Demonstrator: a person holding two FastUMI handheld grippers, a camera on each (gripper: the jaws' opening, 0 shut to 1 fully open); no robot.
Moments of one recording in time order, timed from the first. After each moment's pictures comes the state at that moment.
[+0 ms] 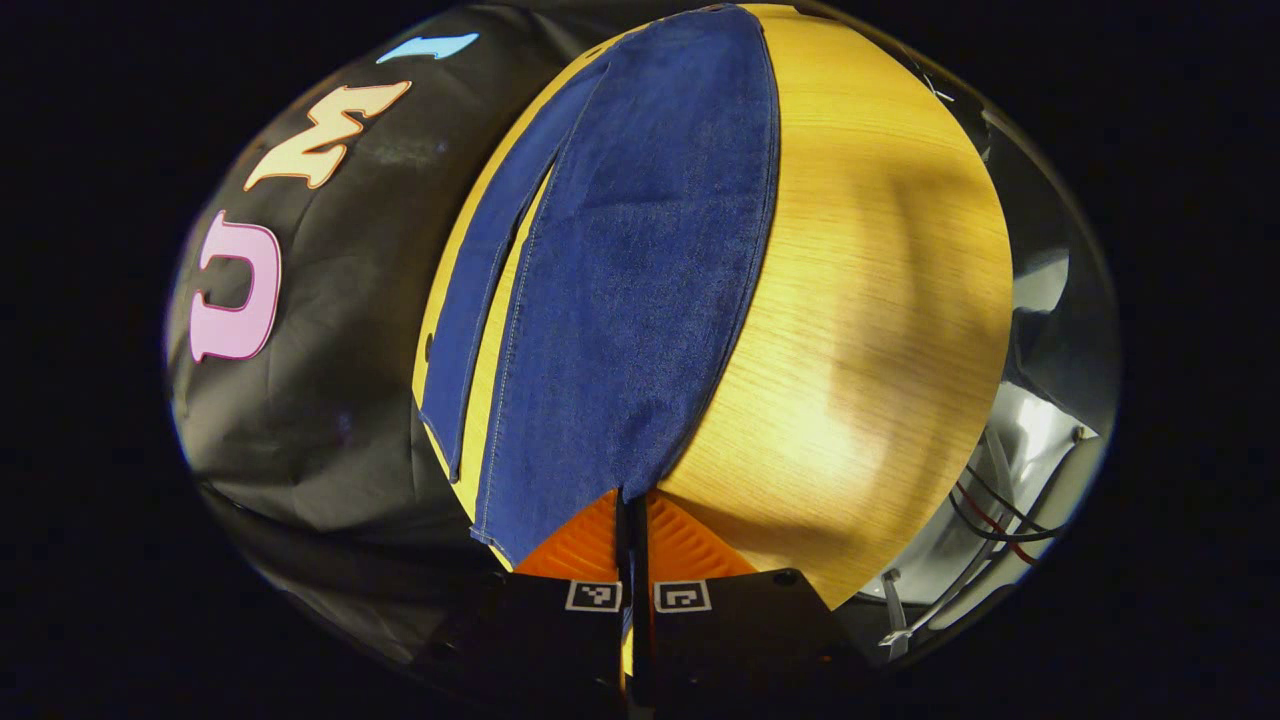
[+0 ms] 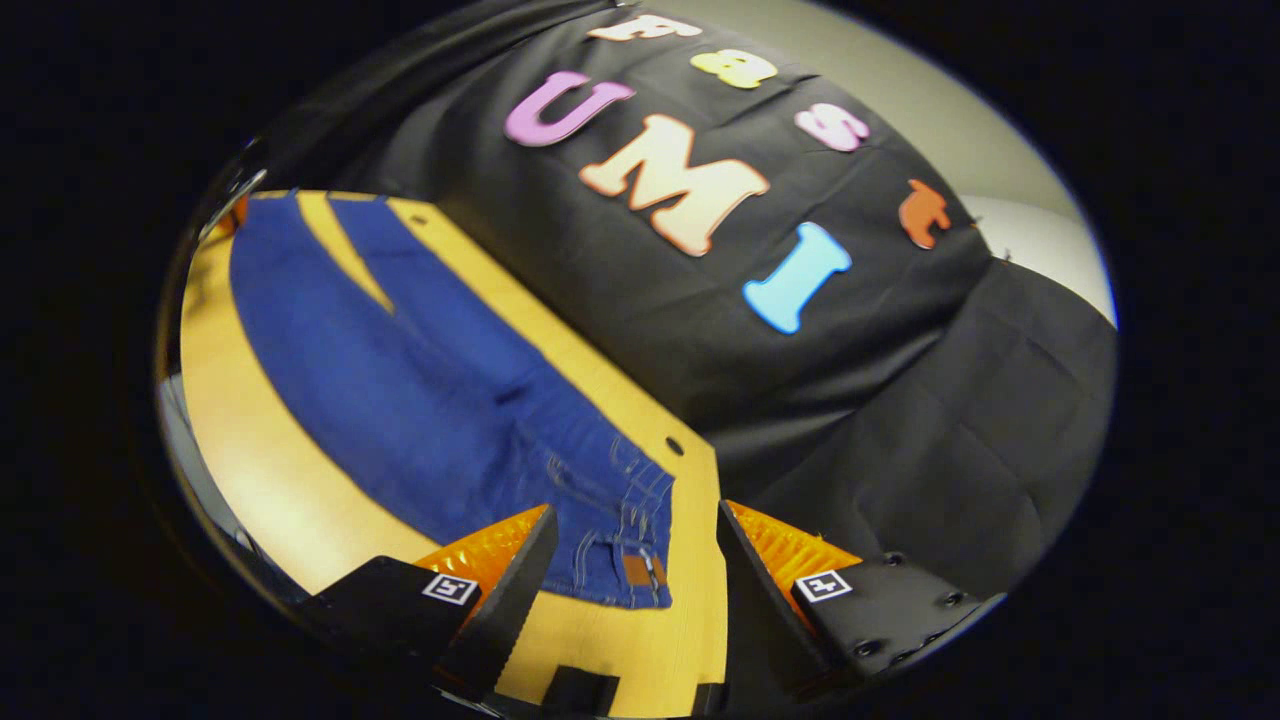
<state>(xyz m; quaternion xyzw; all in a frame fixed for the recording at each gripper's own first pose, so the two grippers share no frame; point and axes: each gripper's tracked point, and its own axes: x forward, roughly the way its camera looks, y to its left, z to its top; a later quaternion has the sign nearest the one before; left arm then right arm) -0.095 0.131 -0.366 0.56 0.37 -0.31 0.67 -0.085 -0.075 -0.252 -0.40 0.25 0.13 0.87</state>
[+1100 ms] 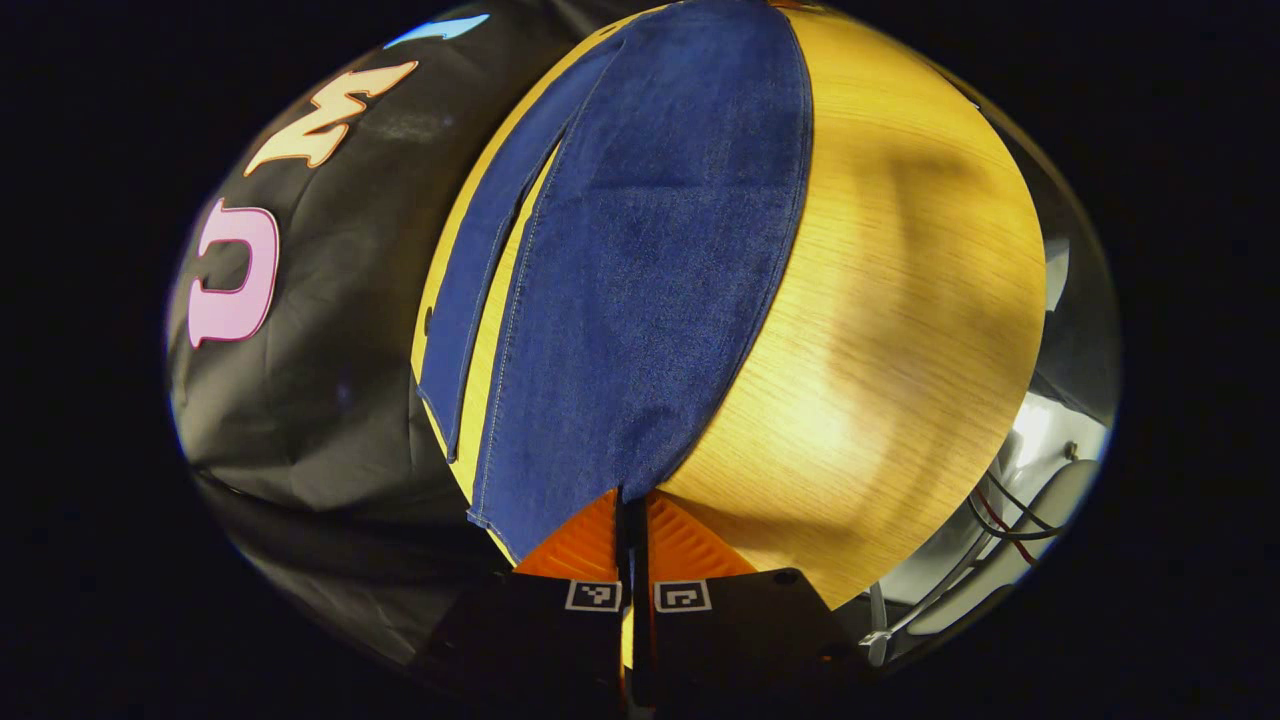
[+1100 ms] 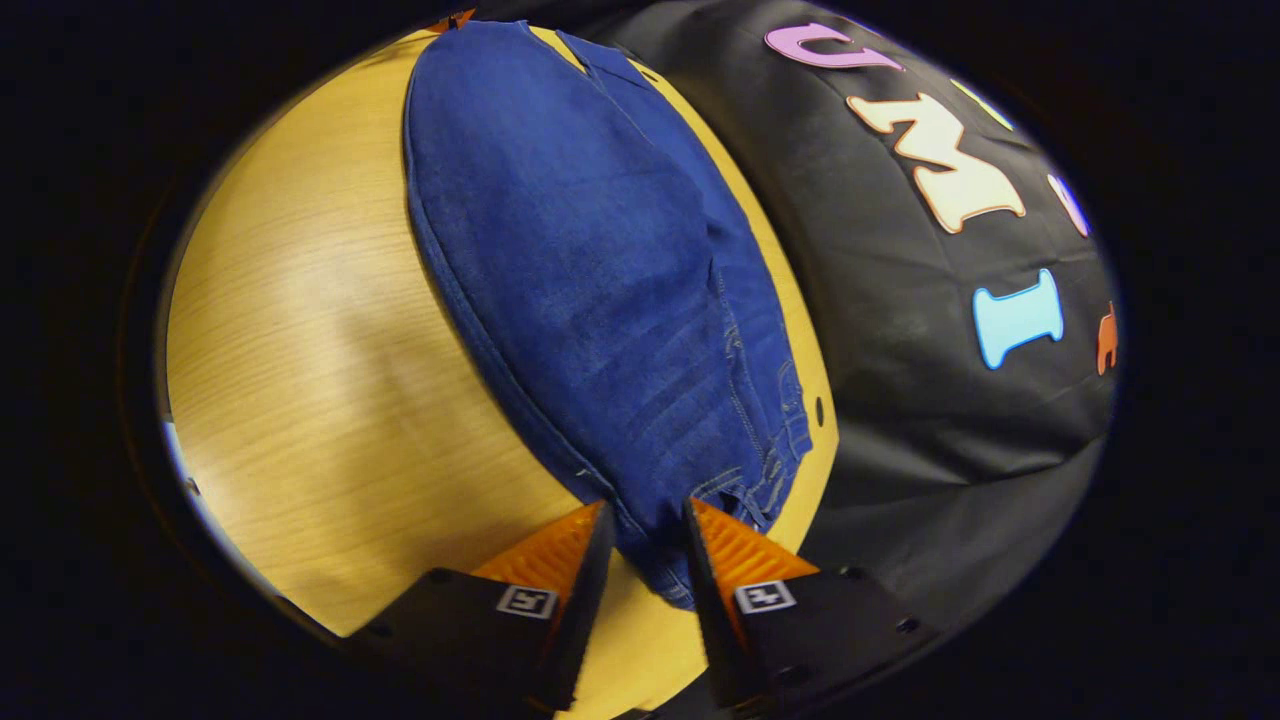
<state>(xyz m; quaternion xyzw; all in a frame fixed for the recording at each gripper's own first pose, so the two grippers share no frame) -0.095 0.131 -0.366 0.56 0.41 -0.28 0.67 -0.076 -0.094 -0.414 -0.54 0.36 0.30 0.70</state>
